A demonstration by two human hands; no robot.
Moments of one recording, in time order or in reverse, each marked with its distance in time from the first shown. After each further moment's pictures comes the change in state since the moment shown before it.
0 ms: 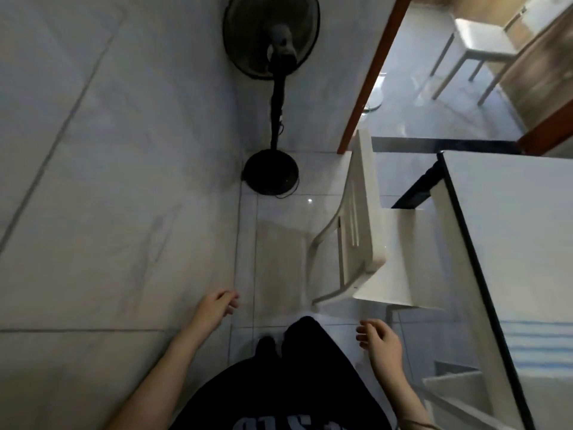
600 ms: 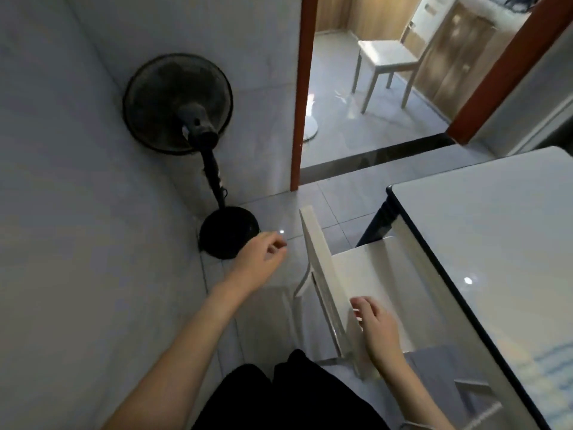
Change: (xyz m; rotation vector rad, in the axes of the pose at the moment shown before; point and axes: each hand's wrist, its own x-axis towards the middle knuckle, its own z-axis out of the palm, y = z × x) left_hand 0.136 0.352 0.108 0.615 -0.206 0.901; right_hand 0.146 -0.191 0.013 0.019 0.166 -0.133
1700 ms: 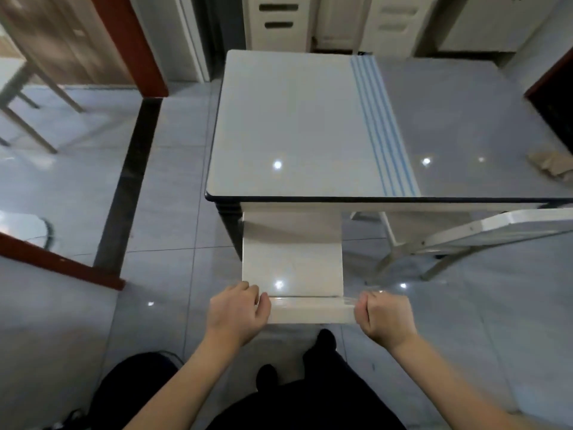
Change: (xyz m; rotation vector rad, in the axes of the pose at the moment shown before) left_hand 0.203 0.018 0.080 0.598 -0.542 1.104; right_hand -0.006 -0.009 0.059 -0.945 0.811 0.384
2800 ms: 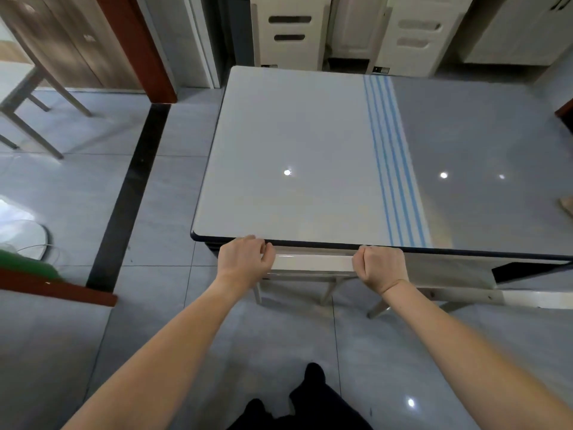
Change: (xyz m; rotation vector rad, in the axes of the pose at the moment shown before) left_hand 0.238 0.017 0.000 -0.076 -0.076 -0.137; right_hand 0.232 0.093 0.034 -0.011 0.069 -0.021
